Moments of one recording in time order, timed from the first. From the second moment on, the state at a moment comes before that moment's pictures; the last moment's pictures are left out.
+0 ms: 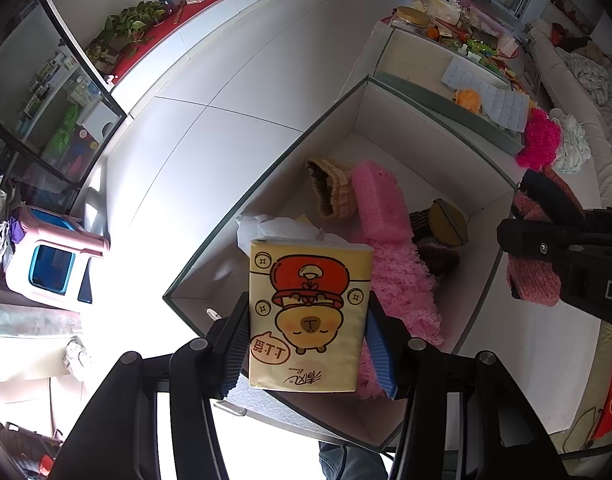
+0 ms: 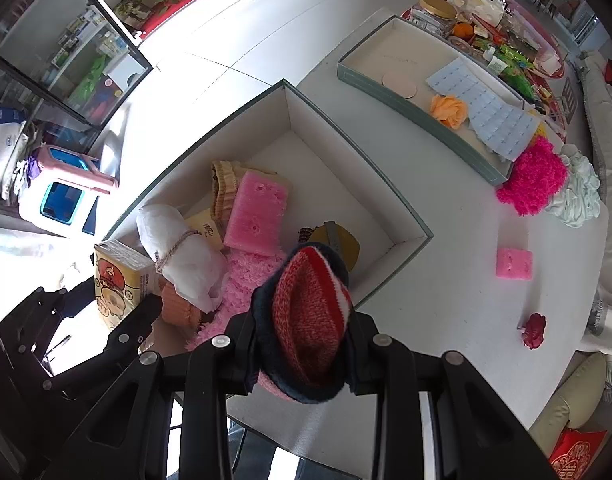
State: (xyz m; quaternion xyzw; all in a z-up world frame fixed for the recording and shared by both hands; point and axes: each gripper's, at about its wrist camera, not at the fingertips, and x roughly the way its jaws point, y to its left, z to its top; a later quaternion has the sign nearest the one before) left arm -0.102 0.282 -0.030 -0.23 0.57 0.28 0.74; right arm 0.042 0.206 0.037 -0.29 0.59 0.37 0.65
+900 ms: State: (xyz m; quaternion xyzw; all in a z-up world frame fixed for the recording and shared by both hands) left arm -0.104 0.287 -0.036 -0.23 0.58 0.29 0.73; right arm 0.042 0.221 0.032 -0.30 0.59 0.38 0.64
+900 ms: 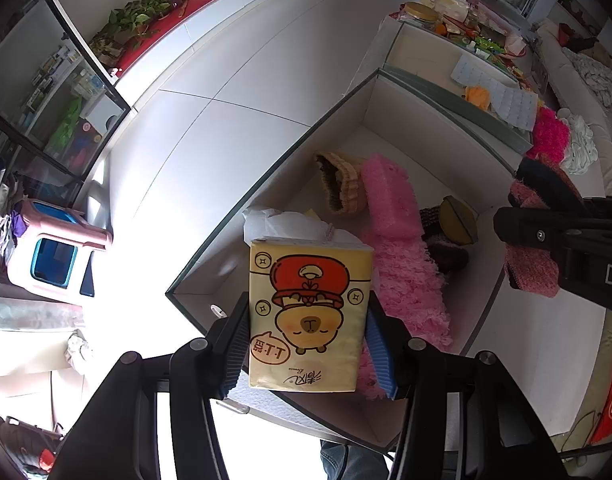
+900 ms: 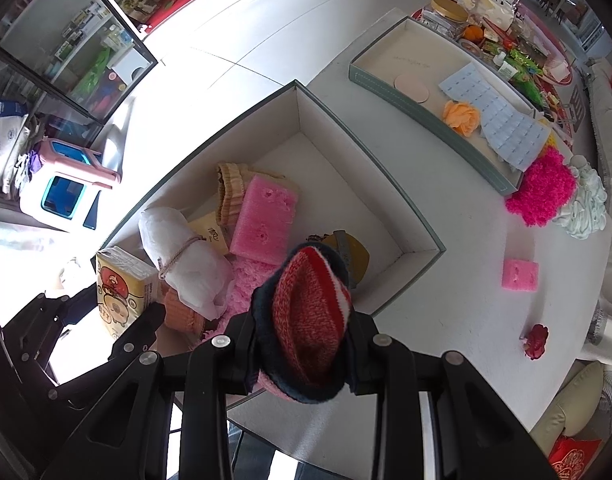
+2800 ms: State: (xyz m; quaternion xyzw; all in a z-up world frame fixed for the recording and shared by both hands) left arm -0.136 0.285 0.003 -0.27 0.54 0.34 0.73; right arm 0.042 0.192 0.067 -0.25 0.58 0.40 0.67
